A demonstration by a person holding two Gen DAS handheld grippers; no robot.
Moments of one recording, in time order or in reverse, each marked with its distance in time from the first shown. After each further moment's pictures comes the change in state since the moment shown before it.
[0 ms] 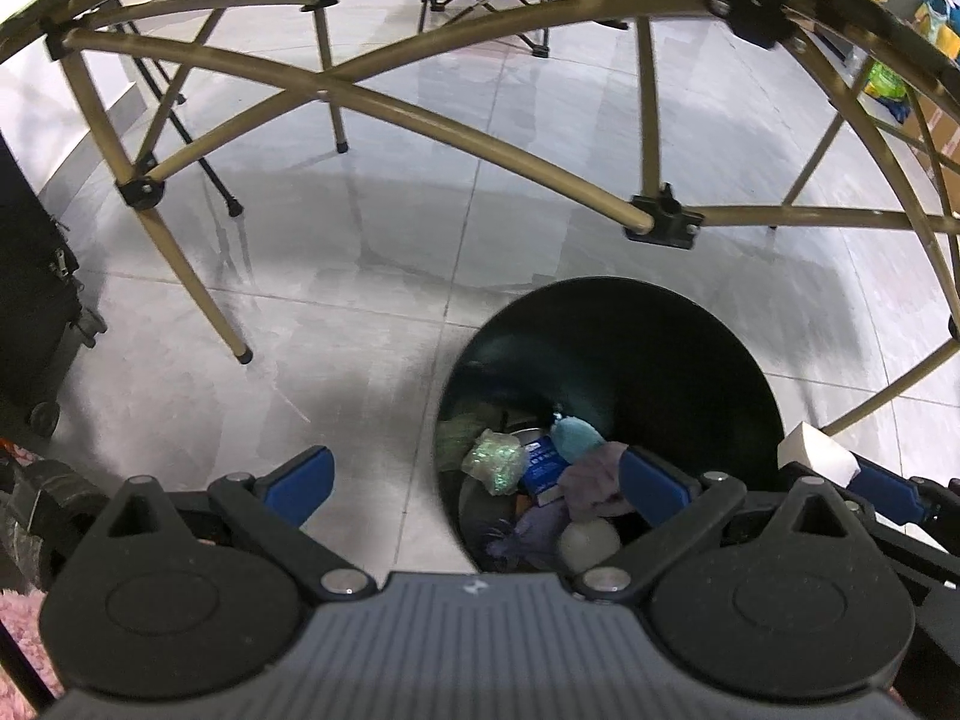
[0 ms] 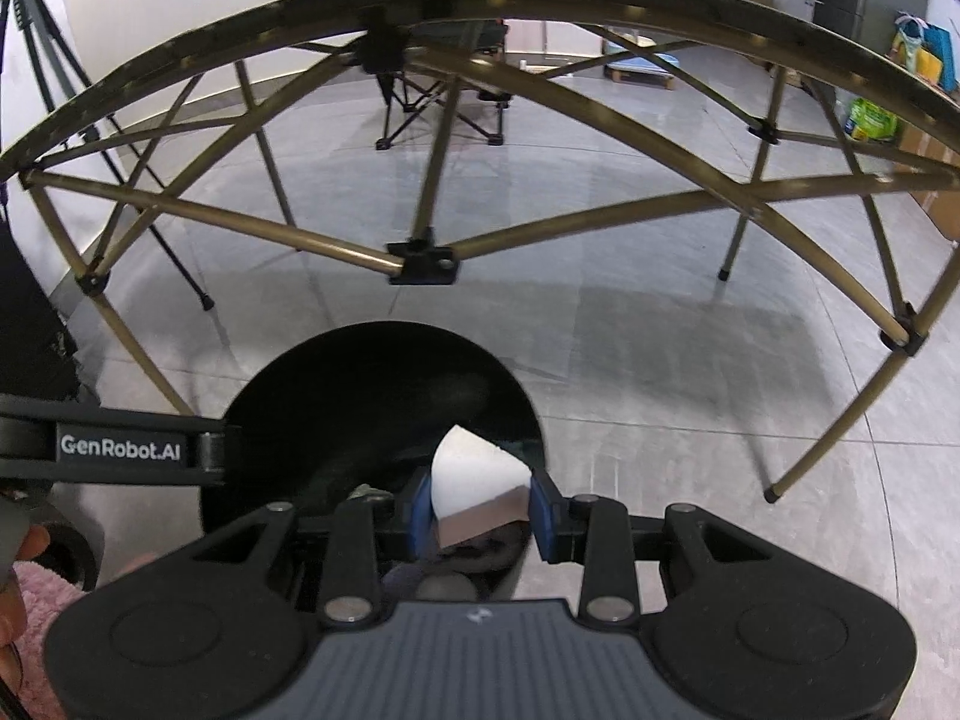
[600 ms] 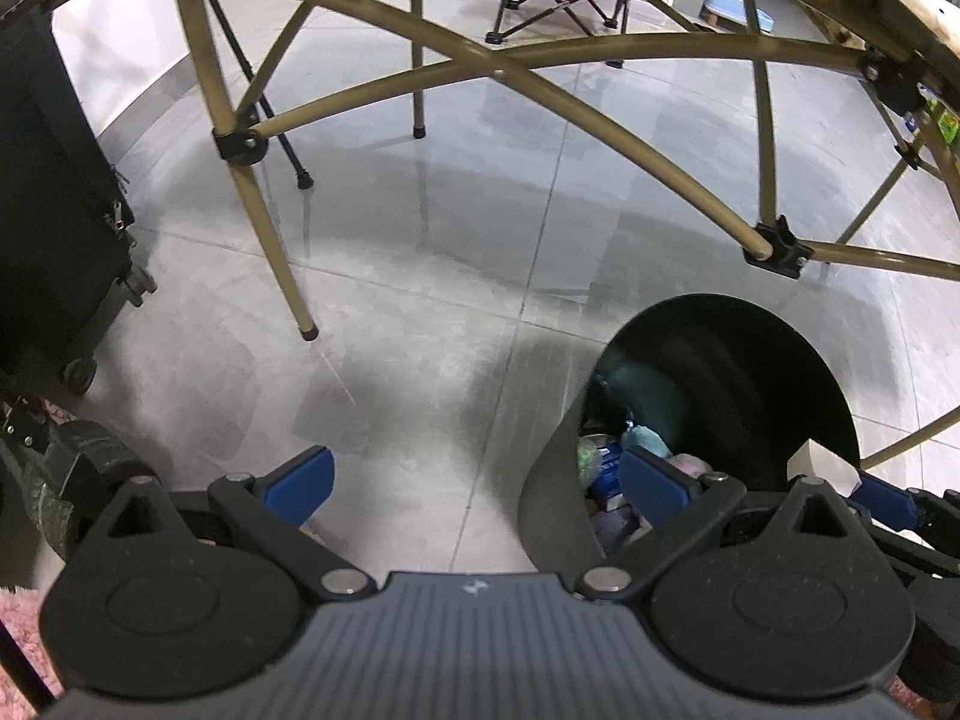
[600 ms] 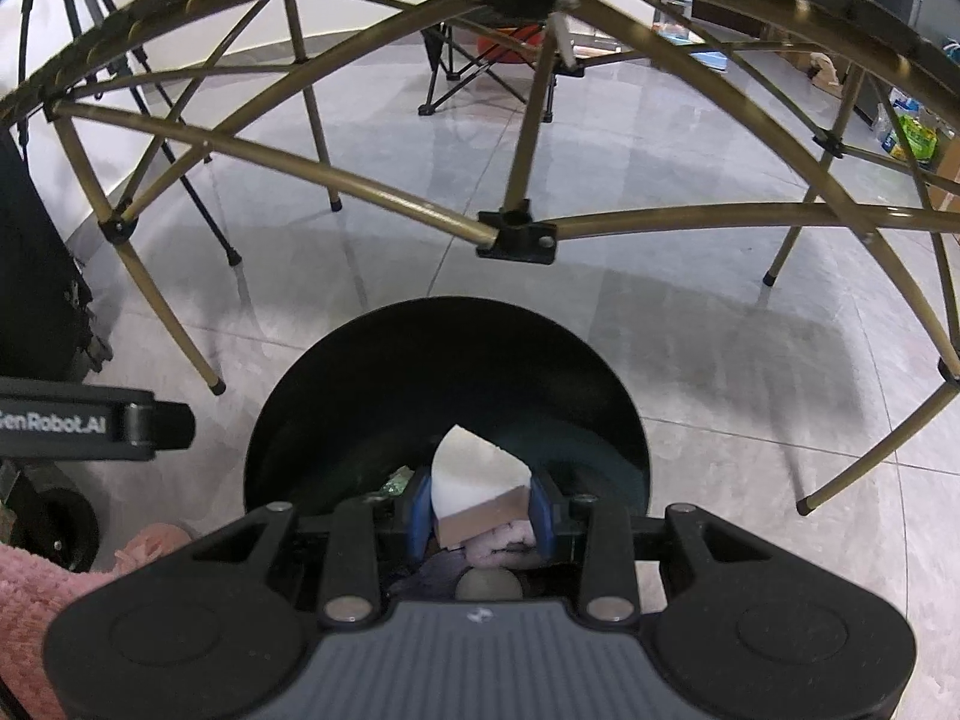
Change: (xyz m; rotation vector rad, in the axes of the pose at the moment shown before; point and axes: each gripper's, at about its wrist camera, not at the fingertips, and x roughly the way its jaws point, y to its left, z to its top) left arm -0.002 0.066 -0.004 -0.105 0.004 0.043; right arm 0.027 0.051 0.004 -0.082 0.058 0.011
